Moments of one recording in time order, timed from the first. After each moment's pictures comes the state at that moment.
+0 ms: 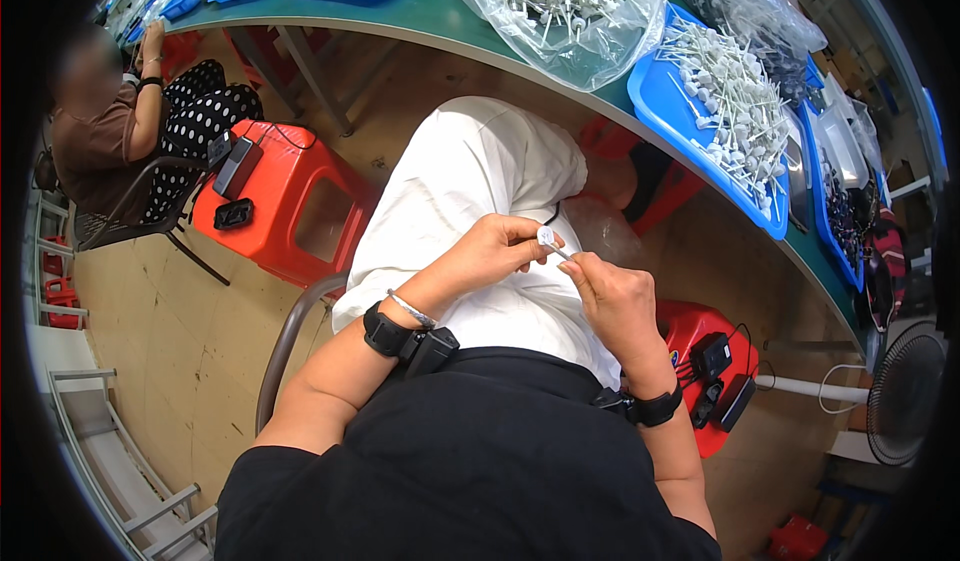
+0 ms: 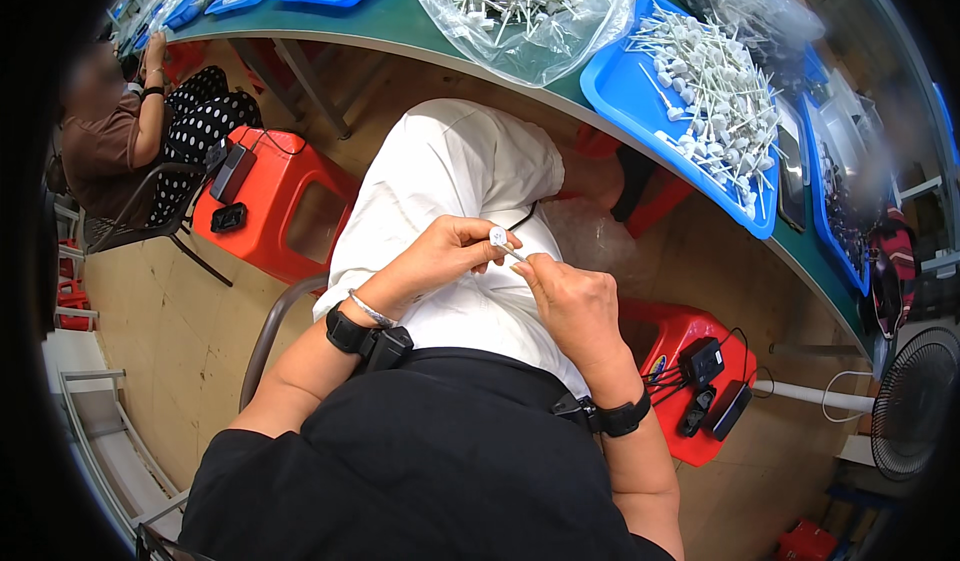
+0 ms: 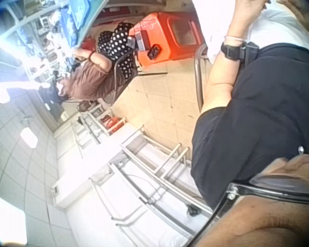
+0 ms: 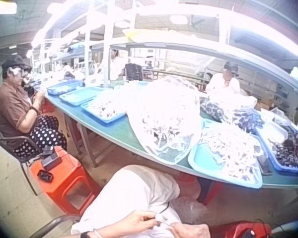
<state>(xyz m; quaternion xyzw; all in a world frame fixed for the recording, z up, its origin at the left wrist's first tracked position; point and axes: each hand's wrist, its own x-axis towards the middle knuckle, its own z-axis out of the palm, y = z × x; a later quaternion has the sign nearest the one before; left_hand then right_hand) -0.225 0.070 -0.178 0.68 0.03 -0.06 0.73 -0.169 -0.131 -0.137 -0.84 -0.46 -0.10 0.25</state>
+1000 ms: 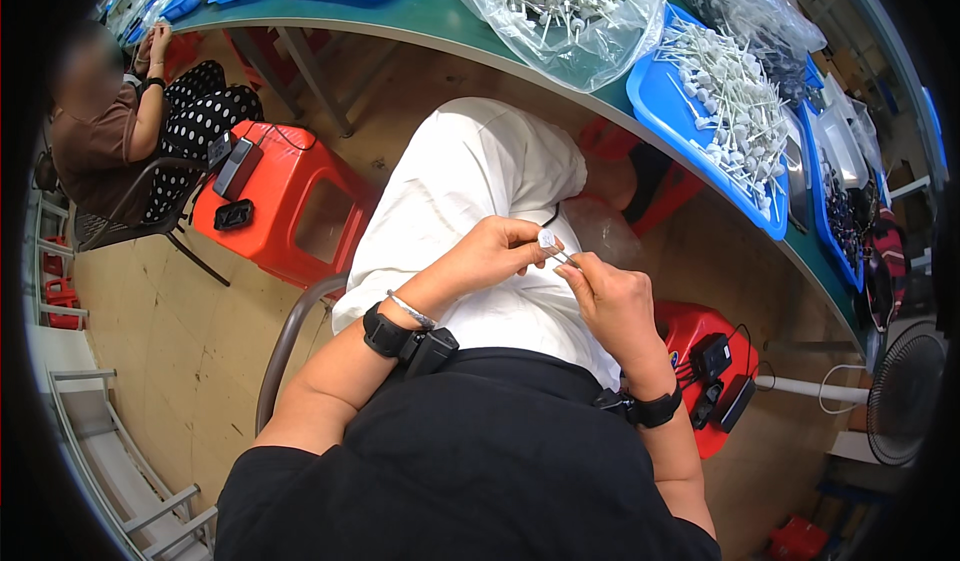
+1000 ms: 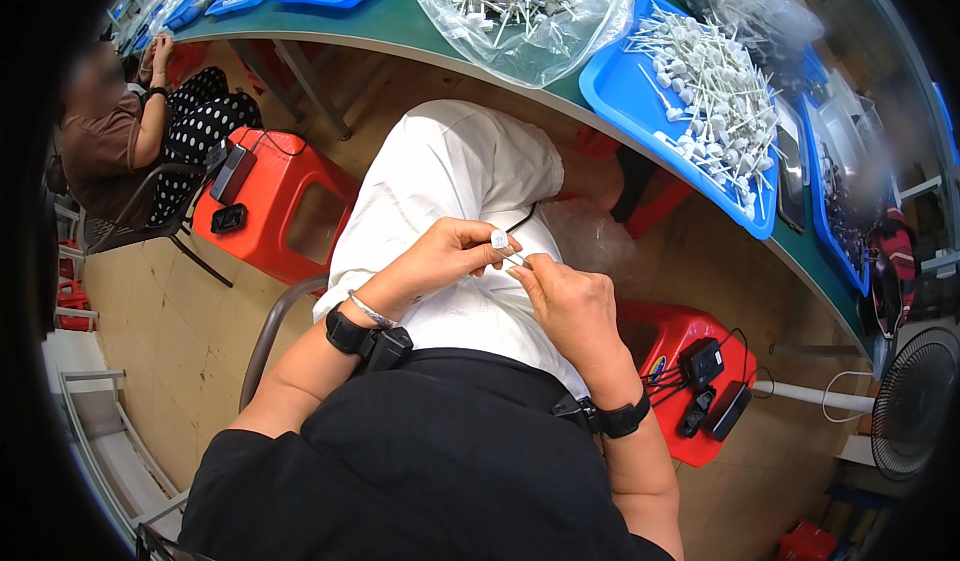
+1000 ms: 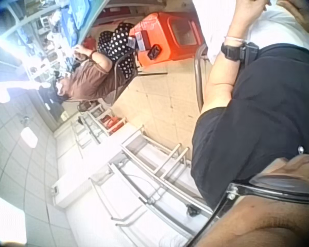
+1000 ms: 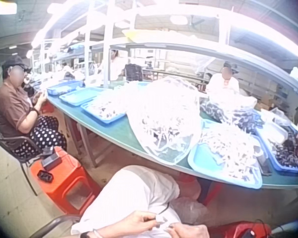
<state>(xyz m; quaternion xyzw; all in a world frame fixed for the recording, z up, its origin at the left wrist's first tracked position) -0.224 0.071 -0.177 0.70 0.03 -0.08 0.71 -0.170 -0.131 -0.135 -0.84 -0.45 -0.07 0.28</state>
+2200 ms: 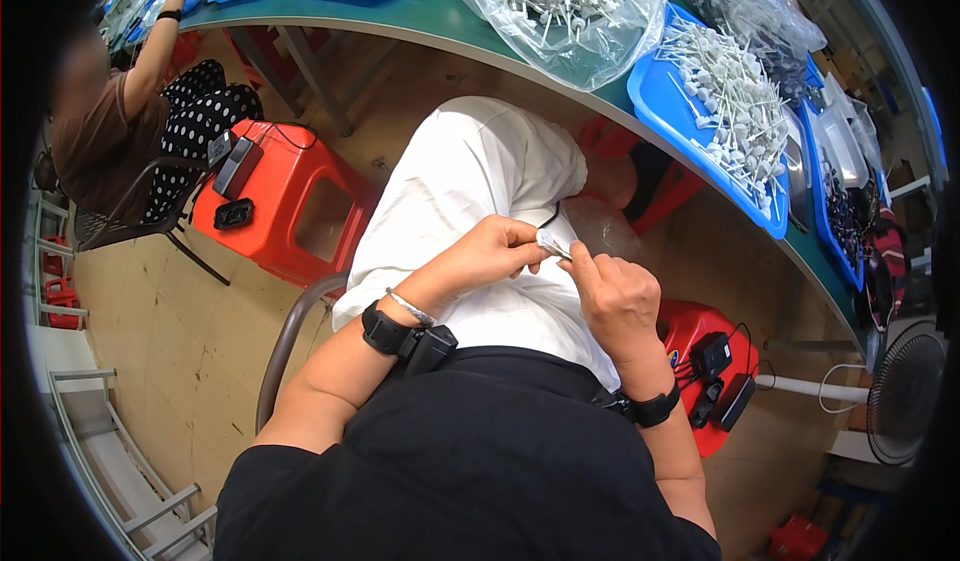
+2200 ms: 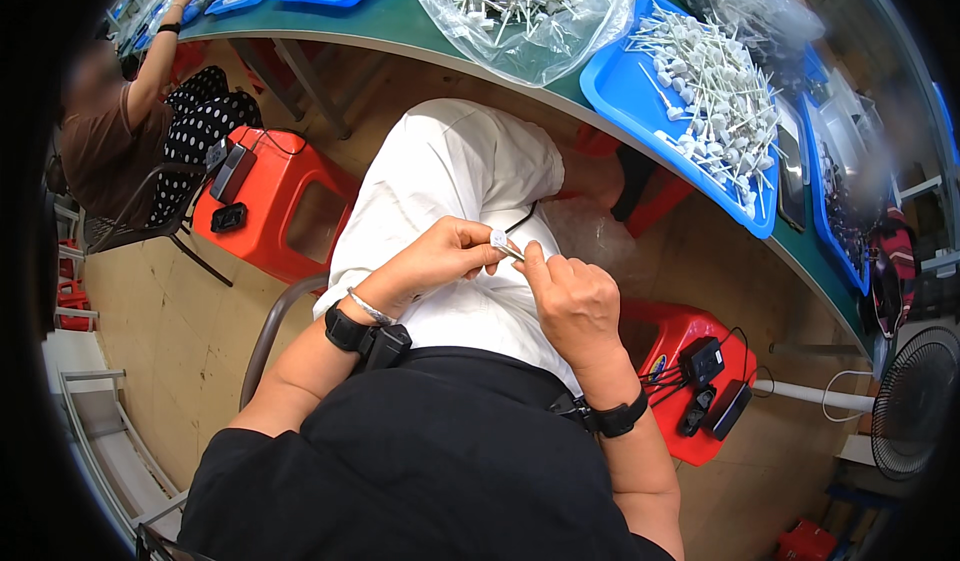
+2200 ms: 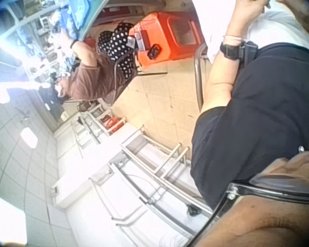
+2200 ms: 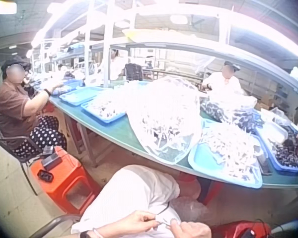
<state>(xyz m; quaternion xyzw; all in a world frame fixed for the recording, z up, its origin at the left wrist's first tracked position) -0.225 0.072 -0.173 0.68 0.06 -0.10 0.72 -0.171 -0.129 -0.134 -0.83 -0.50 -0.24 0.10</state>
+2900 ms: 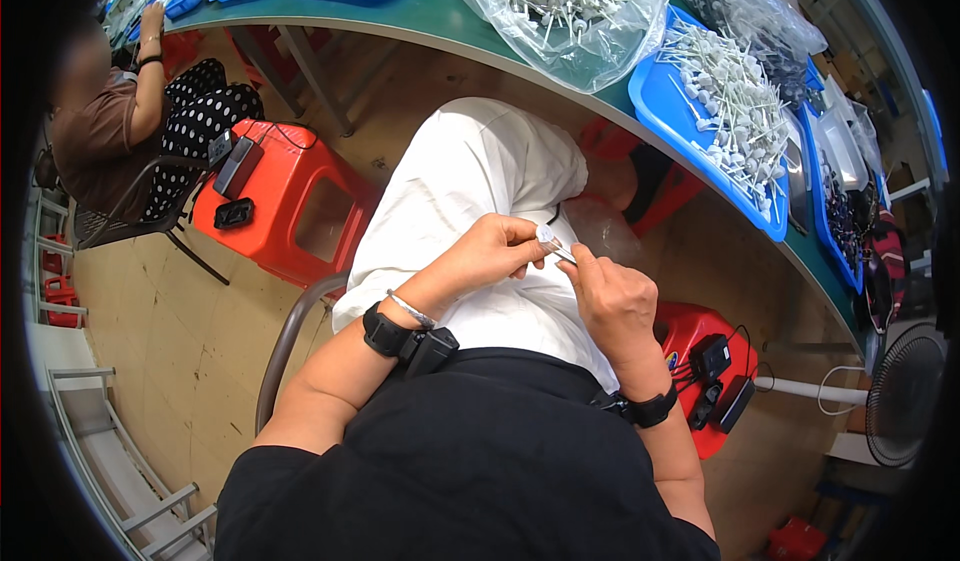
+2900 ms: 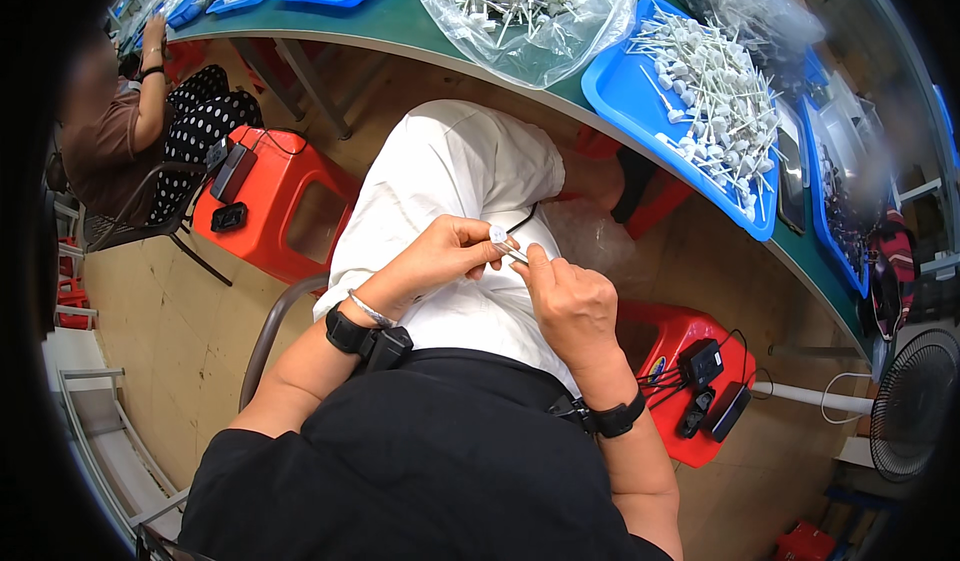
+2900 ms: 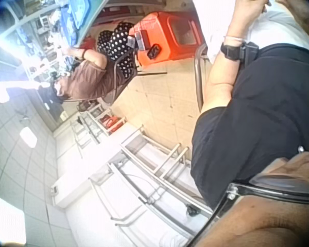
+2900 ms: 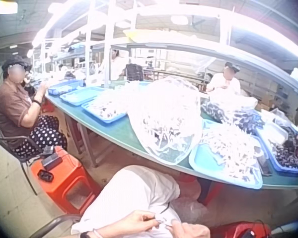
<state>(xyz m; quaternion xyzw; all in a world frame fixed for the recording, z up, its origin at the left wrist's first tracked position) -0.224 0.072 -0.180 0.67 0.07 -0.08 0.73 -0.173 -0.128 -0.139 -0.83 -0.48 -0.23 0.13</state>
